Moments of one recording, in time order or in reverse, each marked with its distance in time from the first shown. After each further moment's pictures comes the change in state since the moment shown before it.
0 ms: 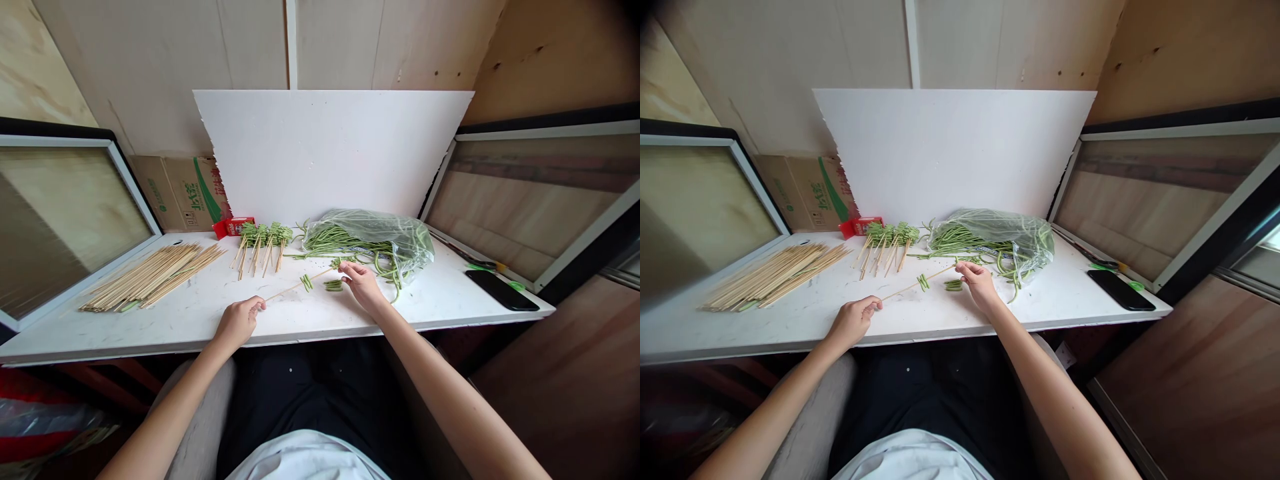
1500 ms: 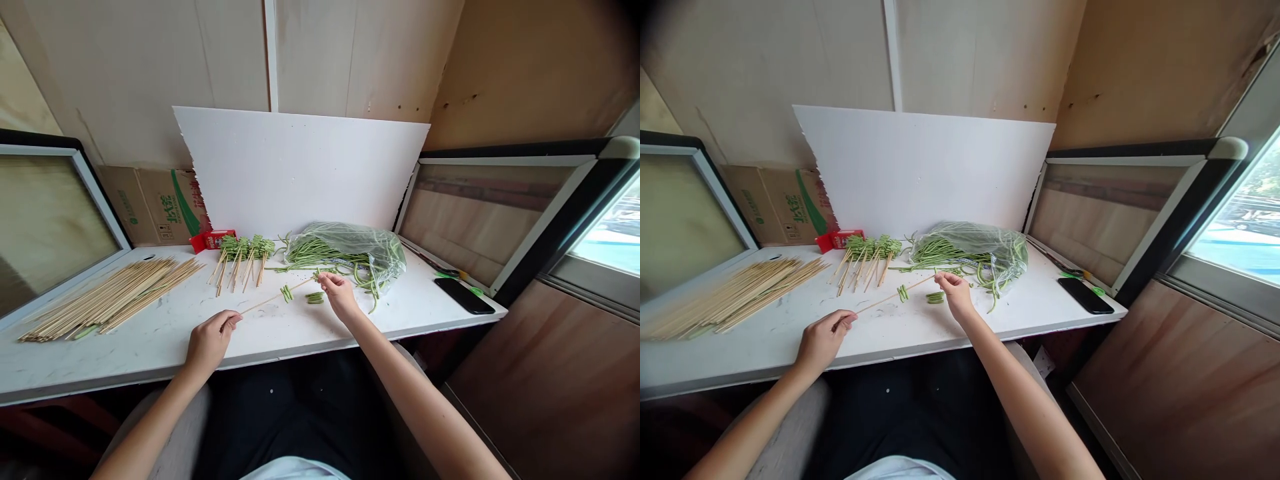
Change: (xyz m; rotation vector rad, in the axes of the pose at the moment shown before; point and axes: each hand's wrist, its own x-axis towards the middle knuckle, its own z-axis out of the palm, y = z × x) left_hand -0.002 -0.009 0.010 -0.109 0.301 0.058; right_hand 0.002 -0.001 0.011 0.046 0.084 -0.085
